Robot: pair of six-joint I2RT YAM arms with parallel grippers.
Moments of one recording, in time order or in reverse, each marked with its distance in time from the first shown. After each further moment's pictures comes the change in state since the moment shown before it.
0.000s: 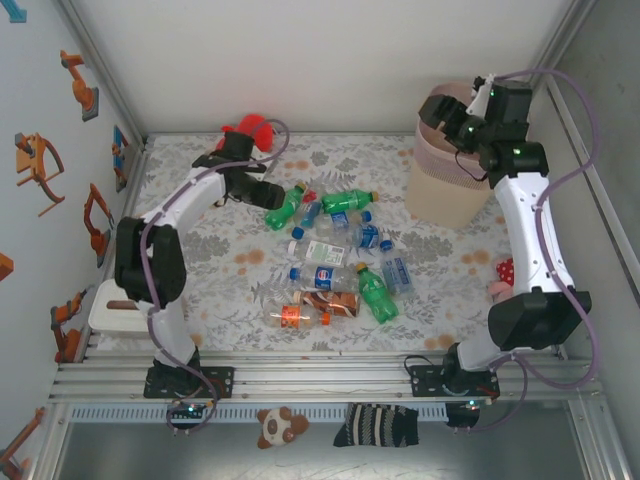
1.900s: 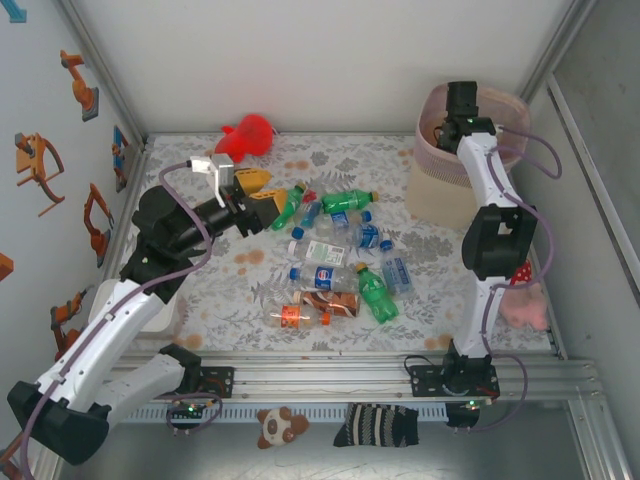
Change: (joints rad) left arm -0.158 -0.978 -0.645 0.868 0.367 -0.427; right arm 0.000 0.584 0.336 -0.046 0.658 1.185
